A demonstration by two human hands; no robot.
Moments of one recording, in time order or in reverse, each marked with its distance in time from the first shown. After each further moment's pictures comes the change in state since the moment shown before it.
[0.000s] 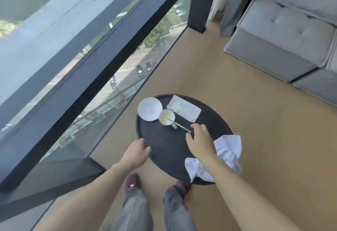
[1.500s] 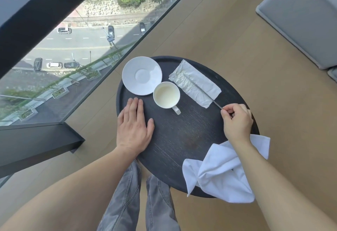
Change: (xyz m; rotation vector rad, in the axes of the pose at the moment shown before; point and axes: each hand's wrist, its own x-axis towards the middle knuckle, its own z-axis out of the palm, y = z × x) left_hand 0.129 -0.031 0.136 0.286 0.508 0.094; right_hand 0.162 0.157 0.071 0.001 0.306 -0.018
